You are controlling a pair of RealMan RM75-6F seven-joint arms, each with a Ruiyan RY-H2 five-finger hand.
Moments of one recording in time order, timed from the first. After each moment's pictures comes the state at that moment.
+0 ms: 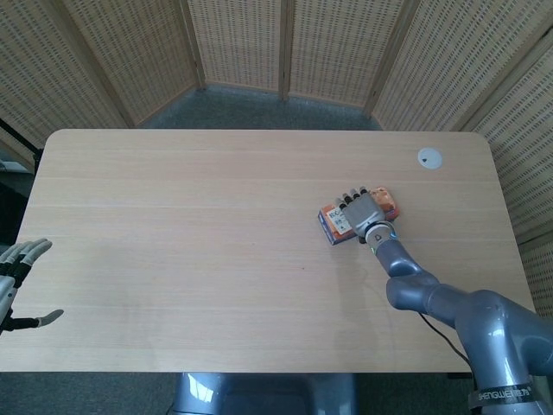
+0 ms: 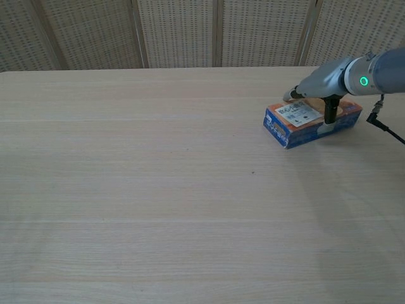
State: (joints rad) left arm -0.13 -0.91 0.04 -1.66 1.58 1.39 -0.38; right arm 1.20 -1.56 -0.17 -1.05 -0.56 0.54 -0.71
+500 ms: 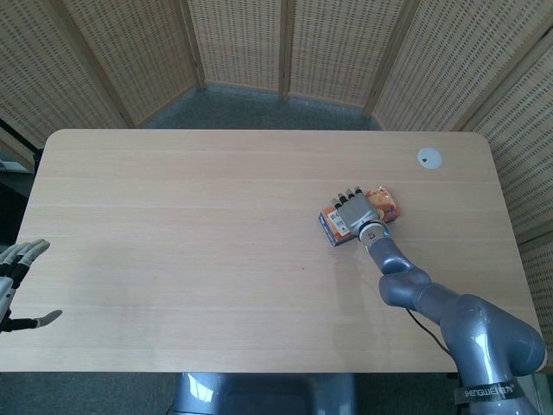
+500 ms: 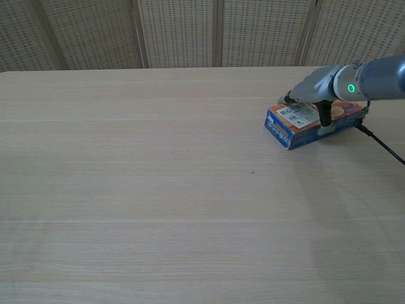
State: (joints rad) left arm -0.13 -0.91 0.04 -1.67 1.58 1.39 -0.37; right arm 1.18 -1.64 -0.14 -0.91 -0.62 0.49 -0.66
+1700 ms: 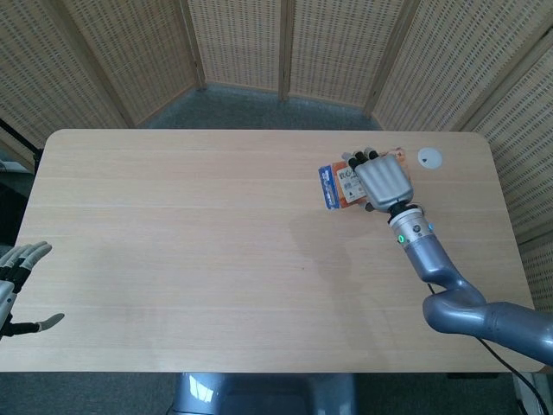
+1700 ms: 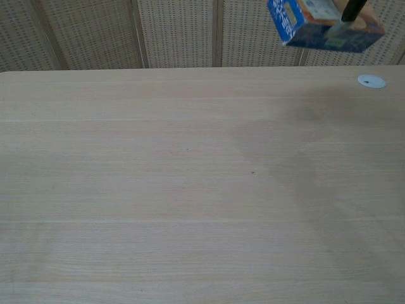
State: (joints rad) left arm -0.11 -0.91 0.05 -1.69 1.61 1.43 -0.36; right arm 1.02 -1.17 0.12 -1.54 -0.88 0.96 -0.46
